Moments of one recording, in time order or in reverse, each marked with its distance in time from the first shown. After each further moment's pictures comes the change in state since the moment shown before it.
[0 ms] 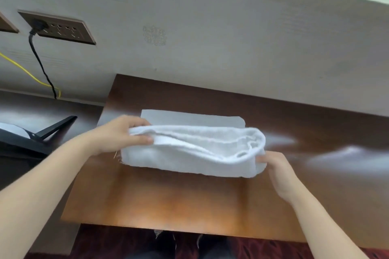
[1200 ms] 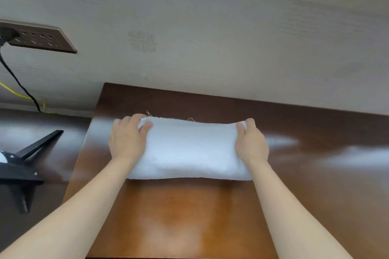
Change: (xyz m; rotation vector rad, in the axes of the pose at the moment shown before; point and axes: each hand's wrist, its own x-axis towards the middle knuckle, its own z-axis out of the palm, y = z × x) left_hand 0.092 -0.031 0.053 0.334 0.751 -0.233; right_hand 0.114 -0.010 0.050 -0.810 0.501 0.001
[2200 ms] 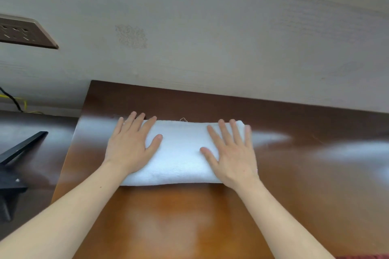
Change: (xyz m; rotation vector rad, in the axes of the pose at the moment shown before) left_hand -0.003 0.000 0.012 0.370 -0.288 0.376; right_hand -0.038 -0.004 0.009 -0.513 -0.107 -0.503
